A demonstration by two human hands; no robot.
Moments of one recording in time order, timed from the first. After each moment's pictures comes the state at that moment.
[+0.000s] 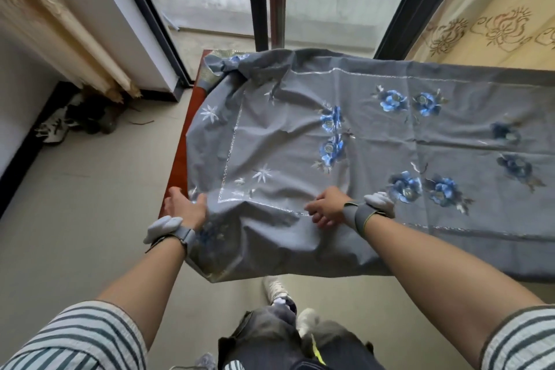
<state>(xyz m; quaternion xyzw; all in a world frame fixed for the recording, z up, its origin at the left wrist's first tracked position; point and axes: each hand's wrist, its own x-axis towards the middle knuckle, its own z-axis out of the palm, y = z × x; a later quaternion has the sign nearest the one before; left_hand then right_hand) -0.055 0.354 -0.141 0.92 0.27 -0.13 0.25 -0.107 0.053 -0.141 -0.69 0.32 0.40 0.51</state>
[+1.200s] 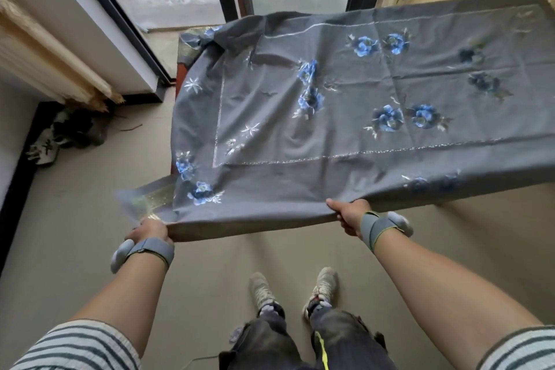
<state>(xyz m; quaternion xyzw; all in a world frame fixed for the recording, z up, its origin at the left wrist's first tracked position) -0.126 0.459 -0.139 0.73 0.58 -0.05 0.36 -0.273 0.104 -0.182 -0.55 0.57 0.18 0.58</state>
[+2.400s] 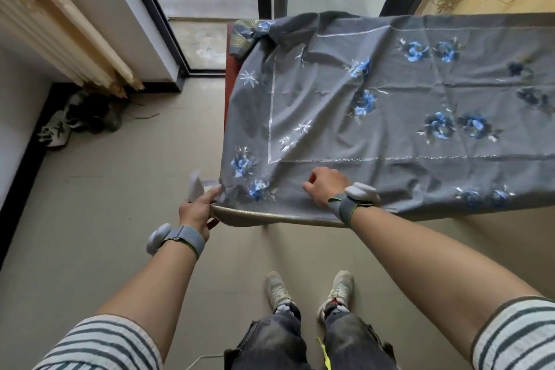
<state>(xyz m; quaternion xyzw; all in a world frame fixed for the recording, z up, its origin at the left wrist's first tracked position) -0.088 0.511 -0.159 0.61 0.41 -0.23 0.63 -0.144 0.247 -0.142 -0.91 0.27 0.23 0.22</state>
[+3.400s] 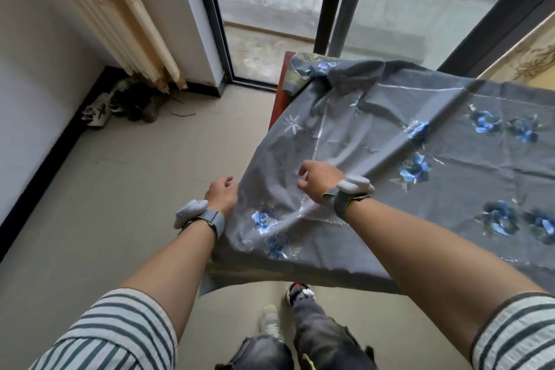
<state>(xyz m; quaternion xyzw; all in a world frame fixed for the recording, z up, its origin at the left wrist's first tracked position) 0.035 0.491 -0.146 0.85 0.23 -0.24 0.41 0.030 0.269 -0.136 -0.95 0.08 0.23 0.18</state>
